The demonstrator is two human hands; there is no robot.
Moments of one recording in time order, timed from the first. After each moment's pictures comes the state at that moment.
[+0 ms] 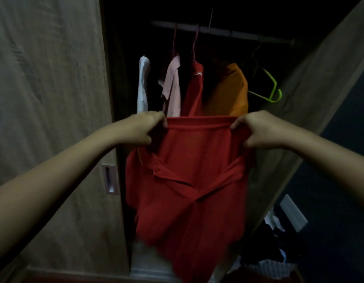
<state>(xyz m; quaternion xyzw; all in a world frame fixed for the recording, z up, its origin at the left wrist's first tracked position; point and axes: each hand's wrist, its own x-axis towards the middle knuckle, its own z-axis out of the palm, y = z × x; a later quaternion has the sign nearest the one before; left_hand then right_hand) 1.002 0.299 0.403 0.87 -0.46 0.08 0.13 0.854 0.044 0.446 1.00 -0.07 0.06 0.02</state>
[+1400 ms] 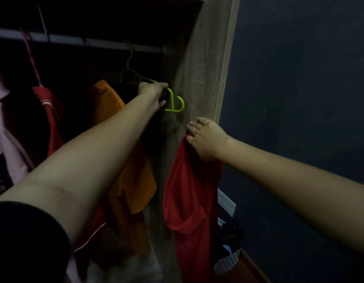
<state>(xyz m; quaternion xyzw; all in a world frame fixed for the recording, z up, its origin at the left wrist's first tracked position) 1.040 -0.131 0.494 0.59 -0.21 -0.19 0.75 0.866 -0.145 0.431 0.88 -0.17 -0.08 0.45</state>
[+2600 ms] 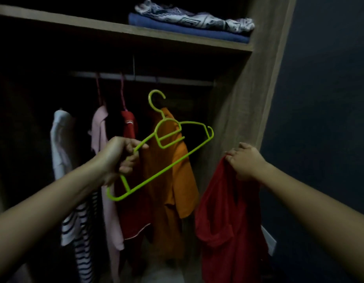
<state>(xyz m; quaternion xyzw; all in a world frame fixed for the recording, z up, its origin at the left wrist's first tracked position) 1.019 0.141 0.445 0.64 -0.26 -0.25 0.68 0.868 -0.134 0.432 0.92 -0.17 -0.02 0.34</state>
